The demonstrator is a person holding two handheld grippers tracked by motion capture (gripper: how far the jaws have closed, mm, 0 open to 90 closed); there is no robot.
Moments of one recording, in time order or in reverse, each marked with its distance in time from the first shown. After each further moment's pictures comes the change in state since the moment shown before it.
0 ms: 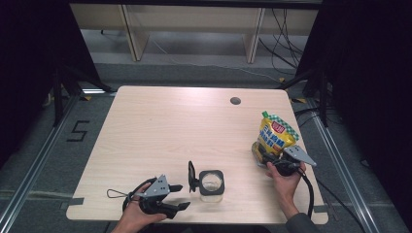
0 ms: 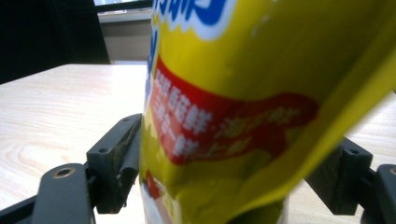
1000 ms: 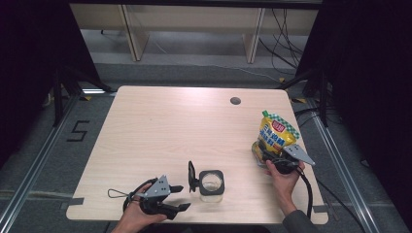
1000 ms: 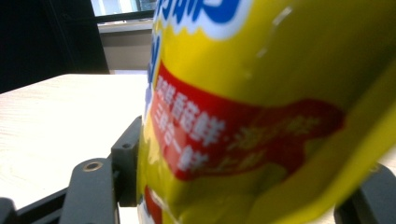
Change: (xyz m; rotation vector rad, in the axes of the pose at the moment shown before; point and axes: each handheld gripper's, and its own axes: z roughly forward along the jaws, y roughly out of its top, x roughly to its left) left arm -0.002 0.000 0.001 0.014 -0.011 -0.019; right arm -0.001 -0.001 0.007 -0.037 -0.003 0.002
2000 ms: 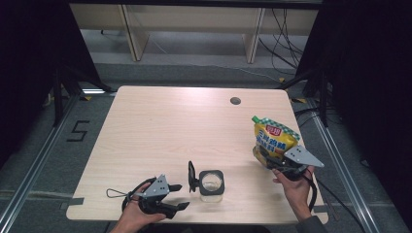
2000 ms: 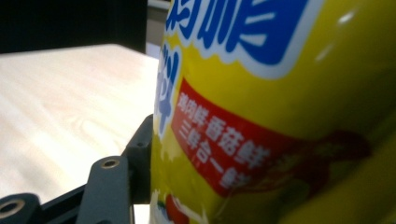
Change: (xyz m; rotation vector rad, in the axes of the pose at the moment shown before) left arm 0.002 -0.001 -0.002 -0.010 0.027 -0.002; right arm 0.030 0.051 -0.050 0.055 0.146 -0.253
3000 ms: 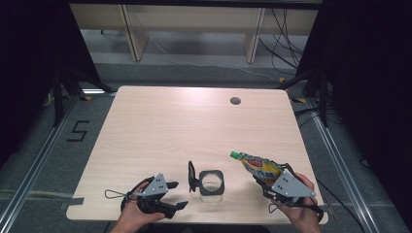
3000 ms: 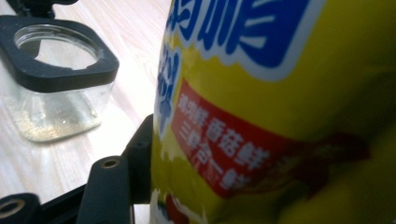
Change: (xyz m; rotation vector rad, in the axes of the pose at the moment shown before) left arm 0.003 0.000 -0.002 -0.001 0.042 0.001; right arm 0.055 0.016 -0.049 0.139 0.123 -0.393
